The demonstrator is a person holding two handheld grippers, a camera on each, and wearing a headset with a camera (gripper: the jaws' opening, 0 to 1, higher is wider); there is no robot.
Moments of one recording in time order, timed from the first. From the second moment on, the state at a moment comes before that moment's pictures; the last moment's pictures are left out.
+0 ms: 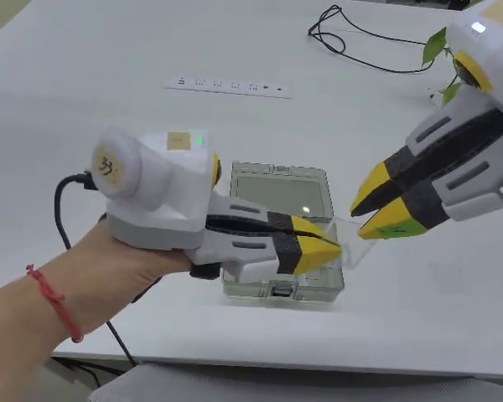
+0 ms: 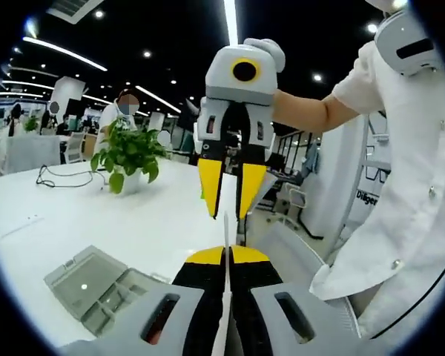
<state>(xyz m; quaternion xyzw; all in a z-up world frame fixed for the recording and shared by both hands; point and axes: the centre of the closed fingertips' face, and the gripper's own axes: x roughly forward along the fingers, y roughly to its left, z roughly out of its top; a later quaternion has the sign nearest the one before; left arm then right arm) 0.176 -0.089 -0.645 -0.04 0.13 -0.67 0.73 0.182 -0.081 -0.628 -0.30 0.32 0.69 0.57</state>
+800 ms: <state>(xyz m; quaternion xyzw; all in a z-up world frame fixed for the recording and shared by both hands) 0.176 -0.088 -0.640 -0.03 0.12 -0.67 0.73 0.175 -0.075 -0.630 -0.29 0.33 0.71 0.55</state>
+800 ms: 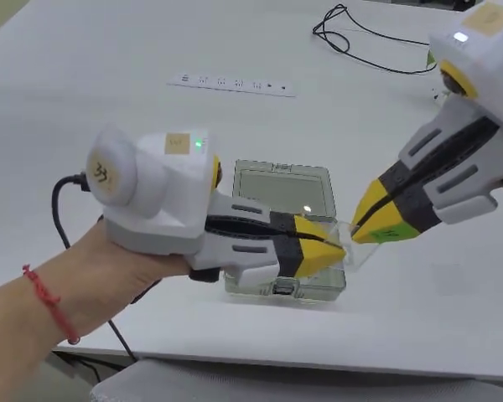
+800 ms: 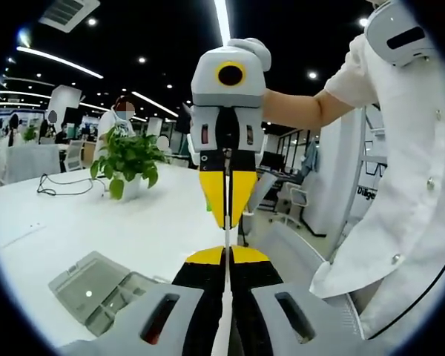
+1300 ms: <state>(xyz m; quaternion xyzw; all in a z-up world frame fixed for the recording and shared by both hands) 0.181 -0.082 -0.643 -0.02 0.12 -0.66 0.74 0.177 -0.073 -0.629 -0.29 0.33 0.70 0.56</state>
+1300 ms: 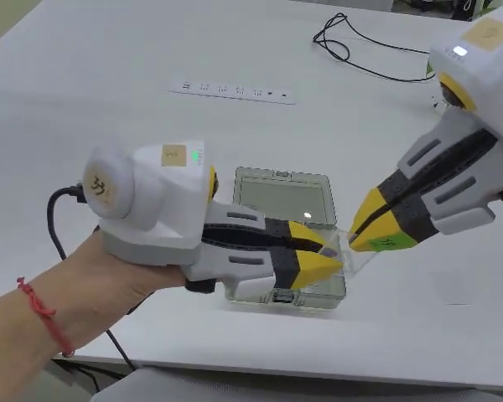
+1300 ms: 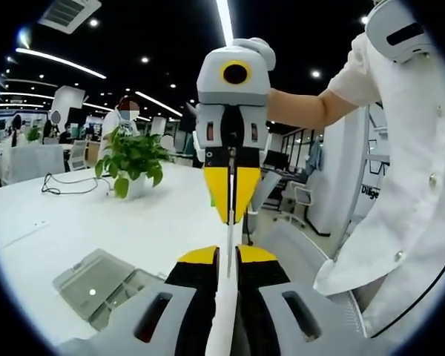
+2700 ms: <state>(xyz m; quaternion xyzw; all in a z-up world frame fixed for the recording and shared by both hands) 0.206 -0.009 -0.689 0.01 0.16 -0.56 0.81 0.246 -0.065 -0.648 -0.30 0.30 0.65 0.63</state>
